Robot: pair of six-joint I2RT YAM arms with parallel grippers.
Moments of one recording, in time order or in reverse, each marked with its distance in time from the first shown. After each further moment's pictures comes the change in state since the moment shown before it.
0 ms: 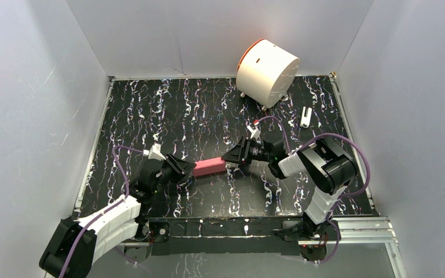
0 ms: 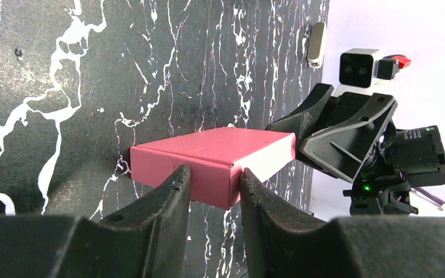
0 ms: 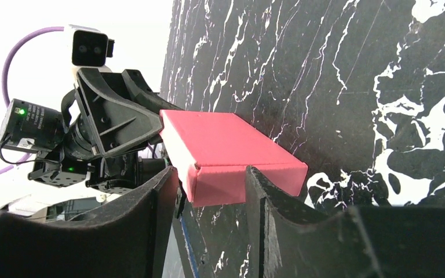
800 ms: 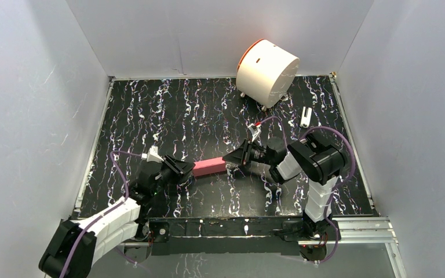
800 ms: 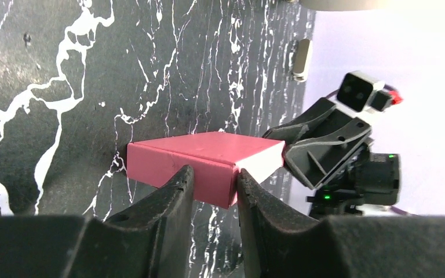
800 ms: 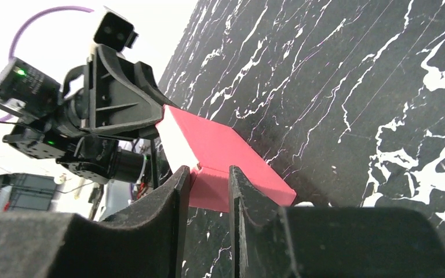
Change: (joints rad) left arm 0.000 -0.006 -0.056 0.092 -0.018 -0.124; right arm -0.008 0.165 -0.065 0.421 -0.025 -0.100
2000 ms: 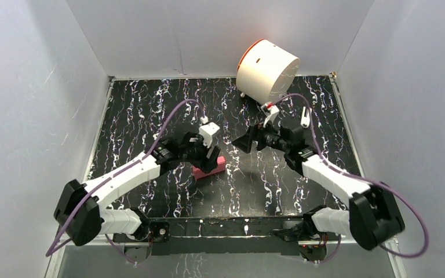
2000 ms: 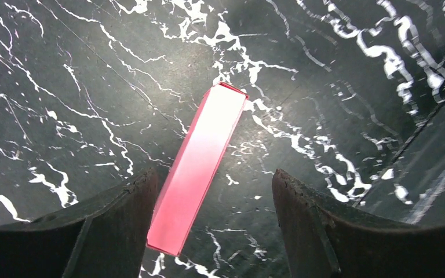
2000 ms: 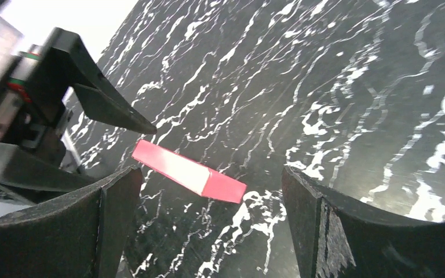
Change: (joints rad) left arm -0.237 0.343 0.796 -0.798 0.073 1.160; right arm -0.043 -0.664 0.200 -1.049 0.193 -0.467
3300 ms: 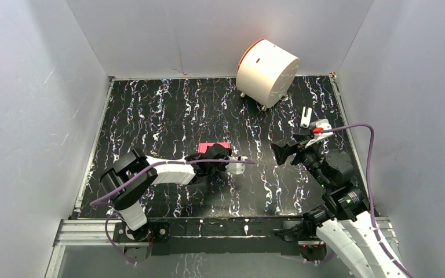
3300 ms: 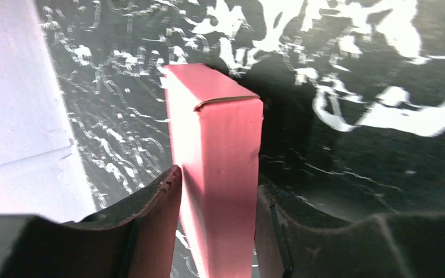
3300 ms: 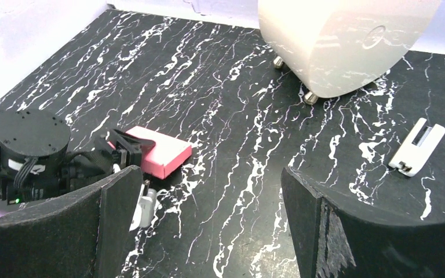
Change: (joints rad) left arm -0.216 0.467 -0.085 0.580 -0.486 1.046; right arm -0.023 -0.819 -0.028 -0.578 0.486 -0.278
